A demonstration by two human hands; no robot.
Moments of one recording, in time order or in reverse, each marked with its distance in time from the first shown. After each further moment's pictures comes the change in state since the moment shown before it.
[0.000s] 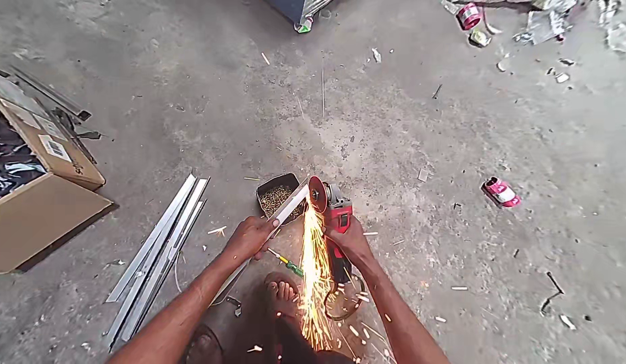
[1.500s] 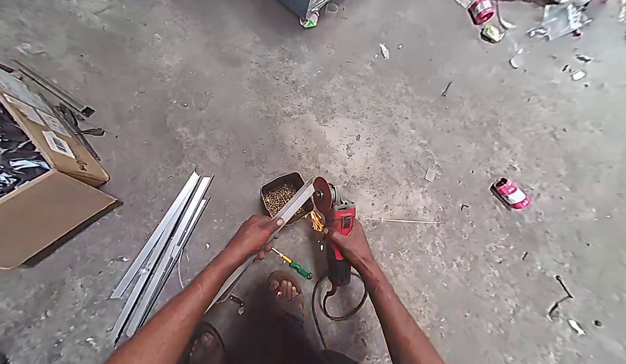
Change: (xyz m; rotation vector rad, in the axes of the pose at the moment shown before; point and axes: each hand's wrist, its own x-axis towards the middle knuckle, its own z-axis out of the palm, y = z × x) left_hand 0.000 0.004 -0.005 -0.102 -0.066 -0.036; right_hand 0.002 0.013 0.011 0.048 0.006 0.018
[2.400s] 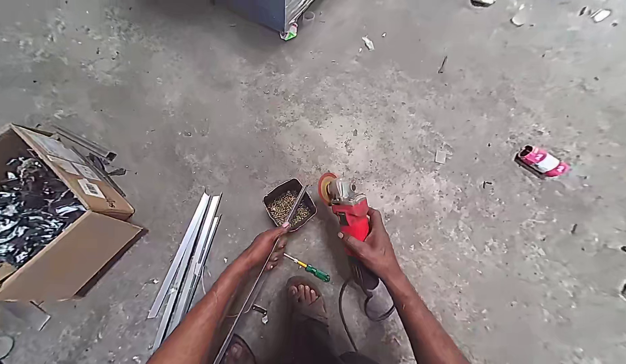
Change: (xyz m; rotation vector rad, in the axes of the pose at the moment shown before) left_hand -0.001 -0.004 0.003 -0.353 -0.286 -0.066; right_hand -0.030 -0.009 -0.016 0.019 0.142 -0.161
